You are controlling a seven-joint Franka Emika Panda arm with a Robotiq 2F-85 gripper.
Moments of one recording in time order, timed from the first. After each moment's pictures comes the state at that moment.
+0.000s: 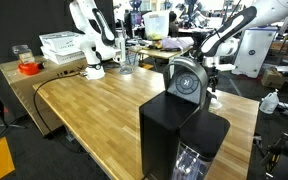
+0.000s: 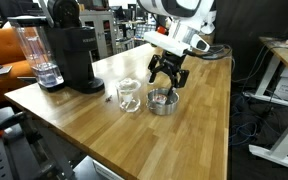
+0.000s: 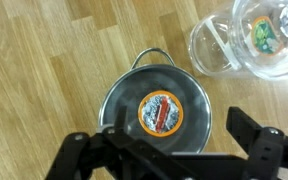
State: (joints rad) arm -0.25 0.66 -0.03 -1.75 0.15 2.11 -0.32
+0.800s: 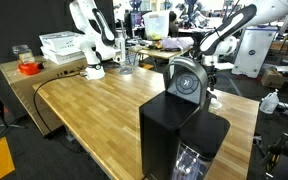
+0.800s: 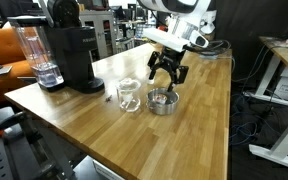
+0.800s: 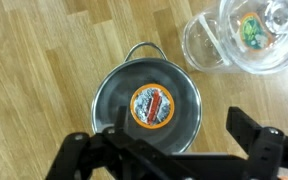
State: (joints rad) arm -0.24 0.66 -0.03 -1.74 0.15 2.10 -0.32
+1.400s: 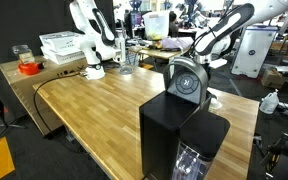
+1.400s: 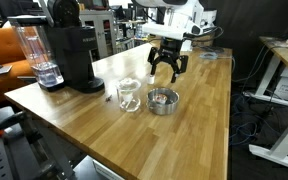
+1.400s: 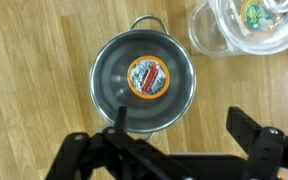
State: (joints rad) arm -0.17 0.66 -0.03 -1.69 0.02 2.12 -0.28
